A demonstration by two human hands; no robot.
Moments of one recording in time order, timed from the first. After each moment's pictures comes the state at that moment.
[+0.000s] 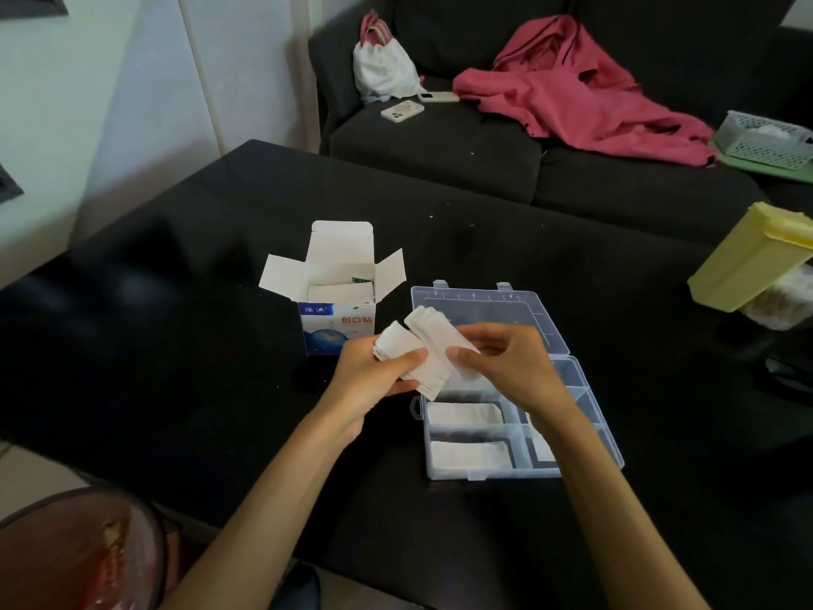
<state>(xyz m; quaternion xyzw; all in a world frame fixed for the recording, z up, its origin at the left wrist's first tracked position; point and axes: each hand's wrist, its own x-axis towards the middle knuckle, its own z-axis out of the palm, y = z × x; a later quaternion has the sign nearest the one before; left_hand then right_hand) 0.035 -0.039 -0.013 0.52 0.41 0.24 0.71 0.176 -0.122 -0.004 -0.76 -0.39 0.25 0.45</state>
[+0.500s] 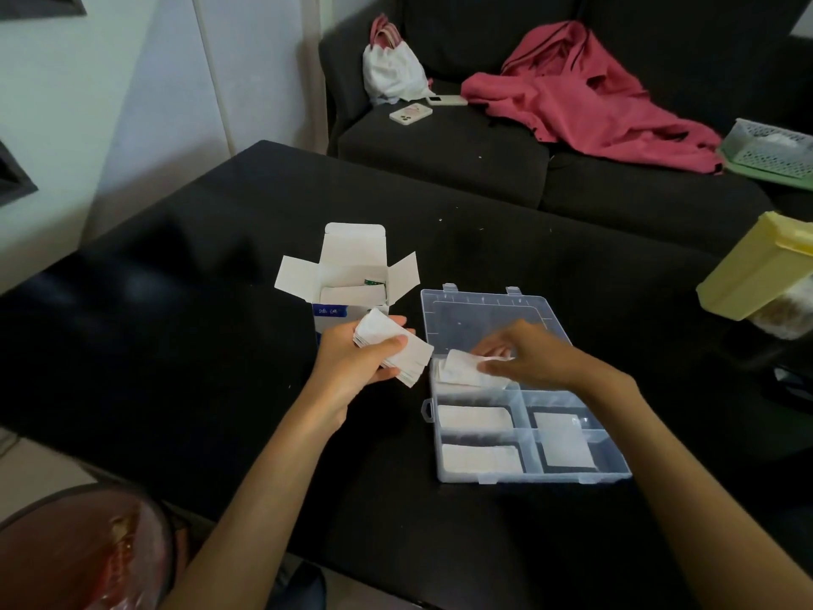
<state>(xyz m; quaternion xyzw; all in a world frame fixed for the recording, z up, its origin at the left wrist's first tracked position) 0.021 -0.020 0.001 0.53 0.46 0.26 0.66 0.215 -0.107 0.003 -0.77 -0.58 0.25 0.11</state>
